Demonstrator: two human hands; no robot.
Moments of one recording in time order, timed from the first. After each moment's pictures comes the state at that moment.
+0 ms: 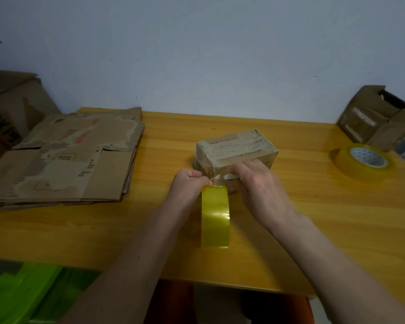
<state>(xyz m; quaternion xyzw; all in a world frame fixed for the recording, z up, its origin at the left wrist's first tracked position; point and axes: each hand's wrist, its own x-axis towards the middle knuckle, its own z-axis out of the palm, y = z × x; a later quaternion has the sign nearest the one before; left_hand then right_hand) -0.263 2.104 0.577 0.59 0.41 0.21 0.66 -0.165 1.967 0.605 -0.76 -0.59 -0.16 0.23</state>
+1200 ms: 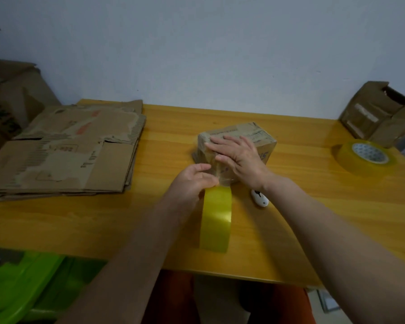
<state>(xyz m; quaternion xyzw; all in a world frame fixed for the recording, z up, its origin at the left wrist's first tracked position) -0.290 2.088 0.591 0.55 0.30 0.18 0.76 -0.123 2.026 0.592 -0.74 -0.62 0.01 0.26</state>
